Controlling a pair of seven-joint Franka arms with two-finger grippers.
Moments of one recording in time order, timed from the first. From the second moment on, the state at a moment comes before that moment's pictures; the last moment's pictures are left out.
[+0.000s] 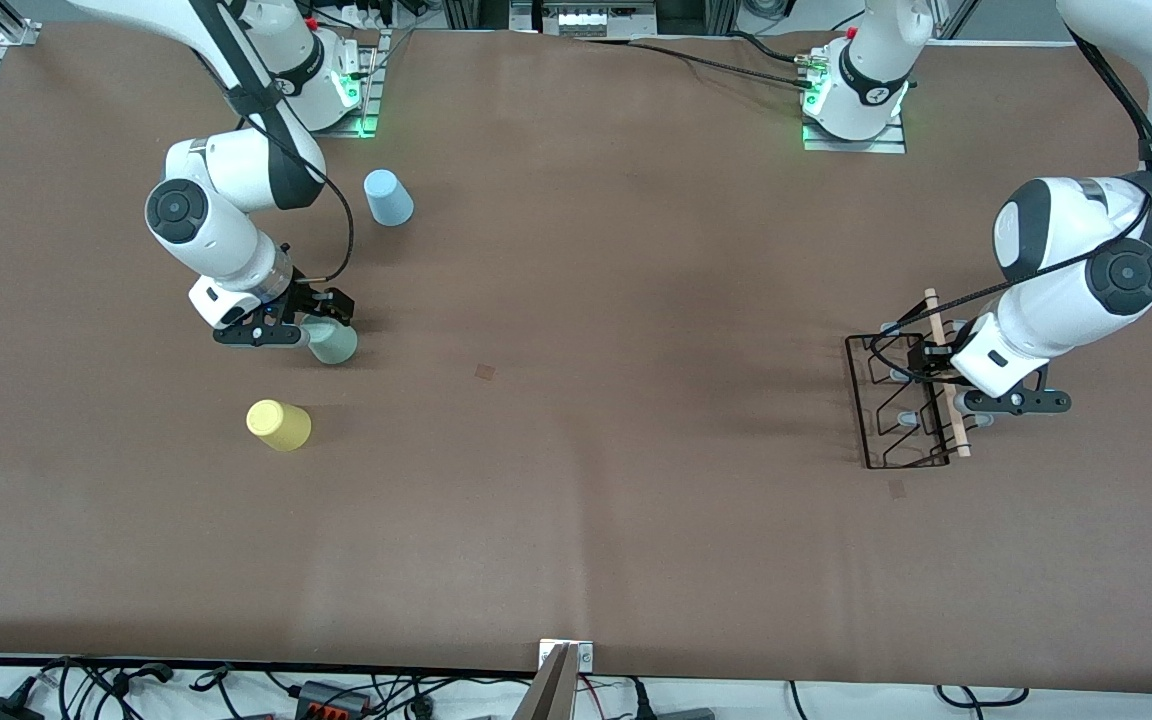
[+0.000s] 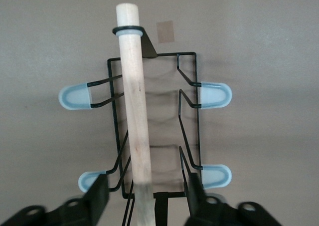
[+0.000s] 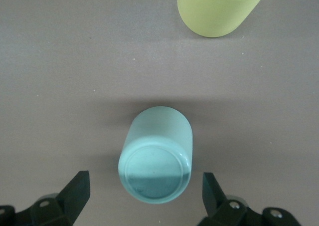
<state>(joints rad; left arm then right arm) -0.01 0.27 0.01 -1.99 0.04 2.20 -0.03 0.07 0.19 0.14 -2.36 0.02 2.55 0.20</state>
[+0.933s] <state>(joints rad) -0.03 0.23 -0.11 -1.89 0.04 2.06 -0.03 0.05 0.23 0.14 -2.39 0.02 2.62 0.20</state>
